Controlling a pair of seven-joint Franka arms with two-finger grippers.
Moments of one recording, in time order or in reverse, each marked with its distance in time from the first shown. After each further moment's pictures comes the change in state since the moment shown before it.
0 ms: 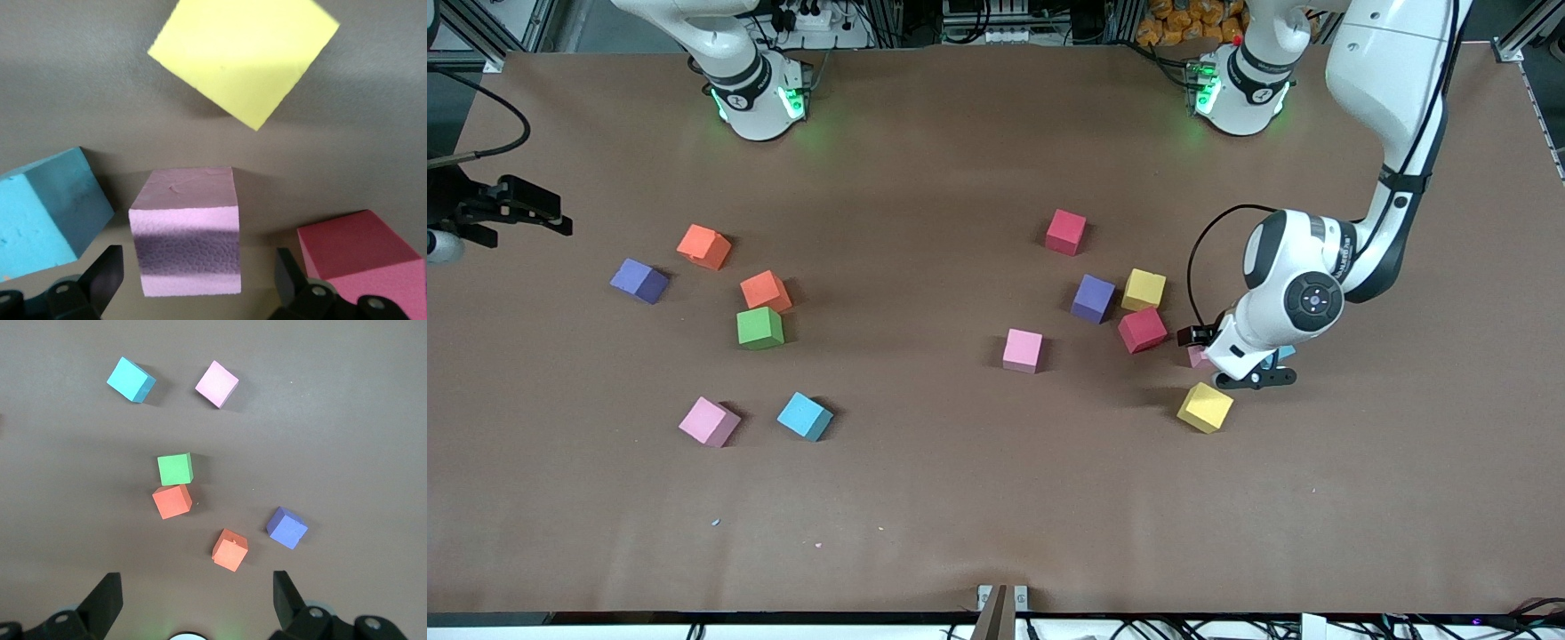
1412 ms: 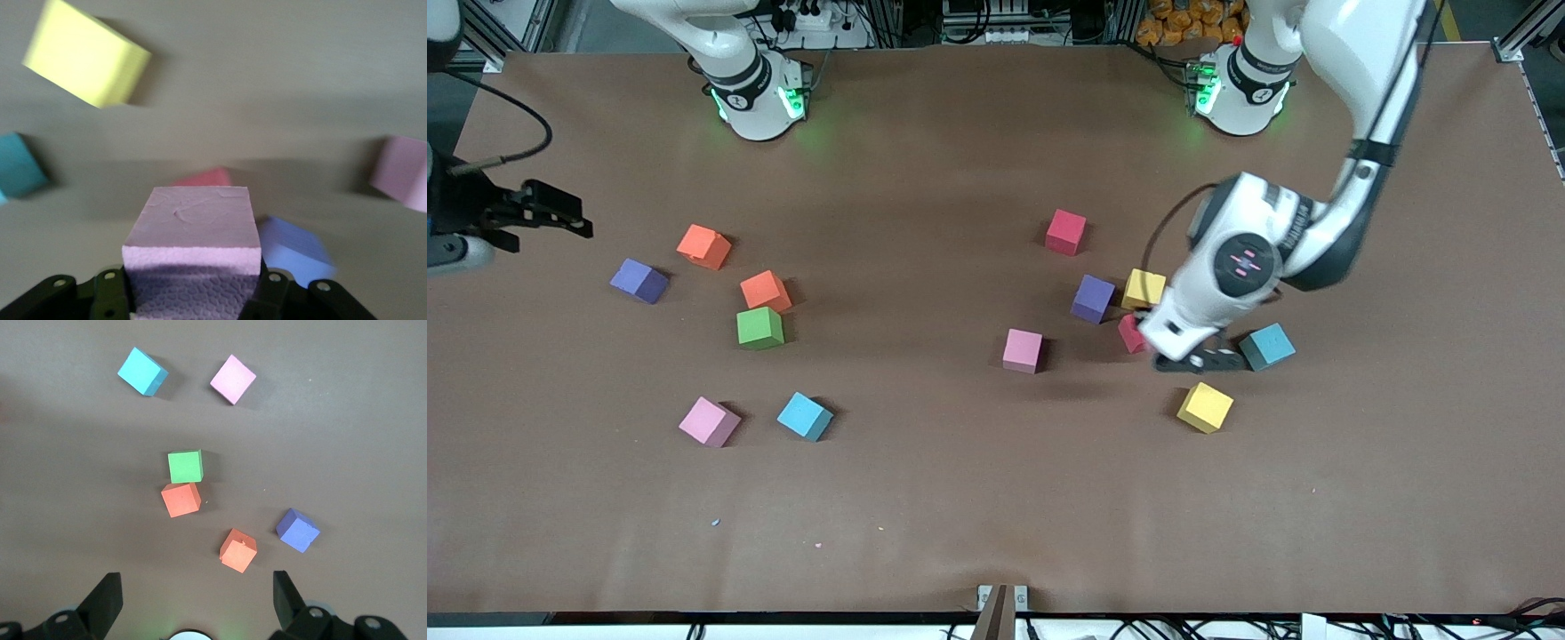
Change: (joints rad) left arm -0.051 -0.056 -0.216 0.176 0.078 -0.200 -0.243; right arm 0.024 0.047 0.012 -0.001 0.005 0.001 0.000
